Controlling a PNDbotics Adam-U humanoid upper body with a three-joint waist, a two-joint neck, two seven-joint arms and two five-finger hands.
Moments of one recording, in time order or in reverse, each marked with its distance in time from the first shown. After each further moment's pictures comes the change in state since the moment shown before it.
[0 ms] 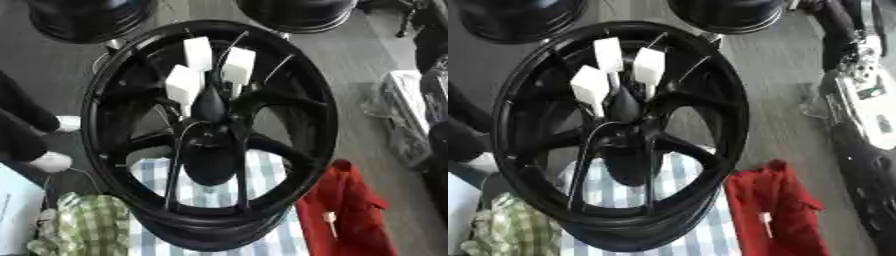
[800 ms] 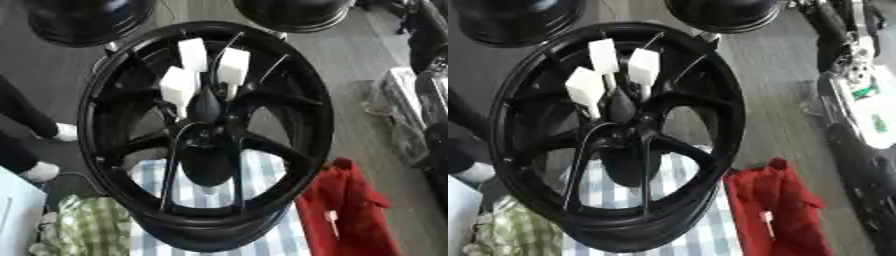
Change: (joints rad) left arm -0.166 0.266 -0.143 -0.030 -0.229 0.020 -0.825; right arm 0.008 -0.009 0.010 0.001 0.001 0.009 0.008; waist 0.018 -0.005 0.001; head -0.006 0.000
